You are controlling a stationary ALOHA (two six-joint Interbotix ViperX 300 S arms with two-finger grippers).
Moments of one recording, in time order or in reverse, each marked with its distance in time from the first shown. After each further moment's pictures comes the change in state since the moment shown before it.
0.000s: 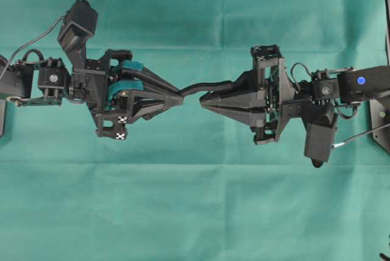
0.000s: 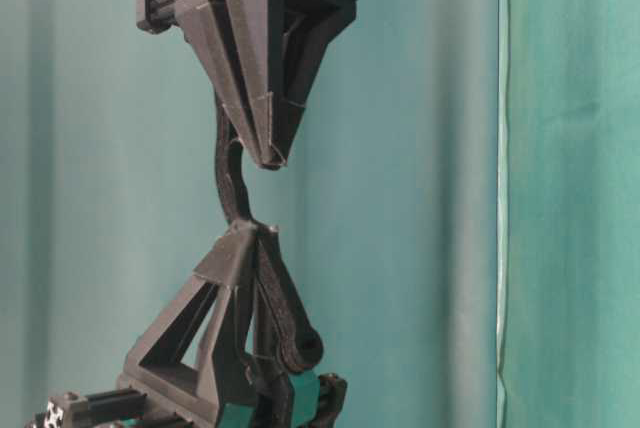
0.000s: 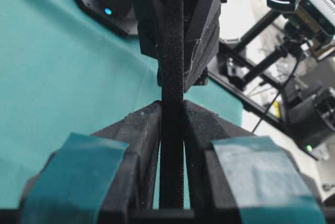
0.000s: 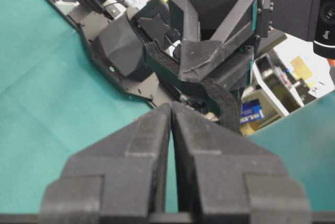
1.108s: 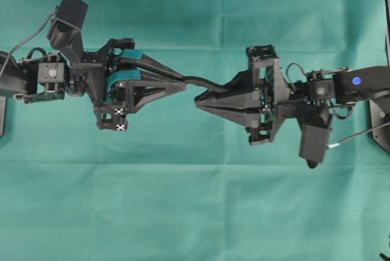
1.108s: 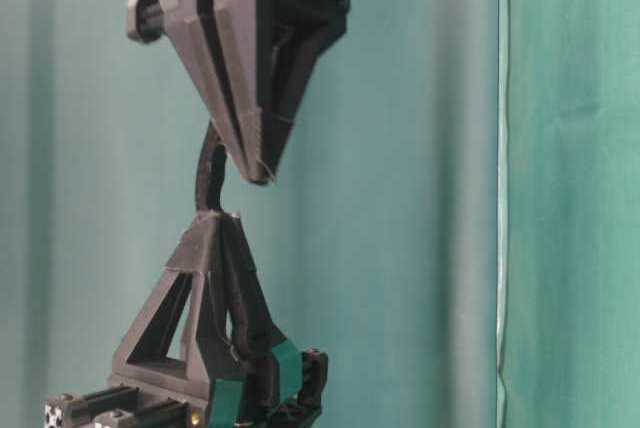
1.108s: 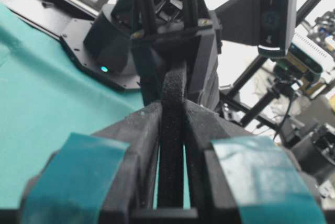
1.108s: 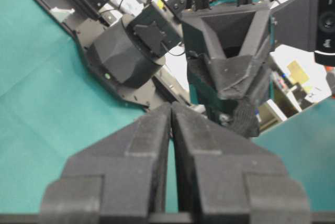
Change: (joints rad) left arm 0.031 0.037 0.023 0.003 -0.206 0.064; right arm -0.002 0.025 -0.035 0.002 0.000 0.000
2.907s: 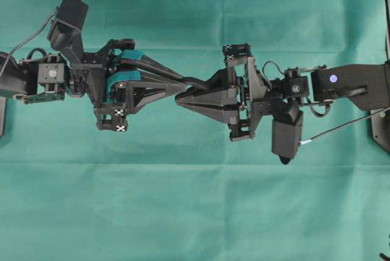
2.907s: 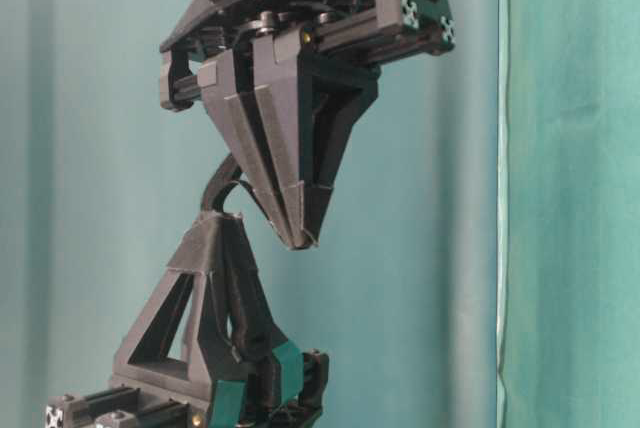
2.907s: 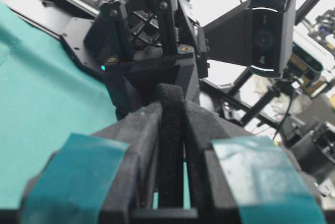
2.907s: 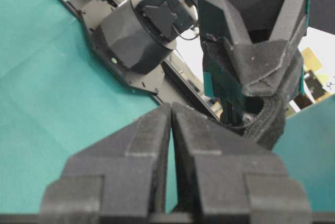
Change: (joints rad) left arm -0.002 0.000 0.000 0.000 -0.002 0.005; right arm -0.014 0.097 -0.087 -0.005 0.051 0.000
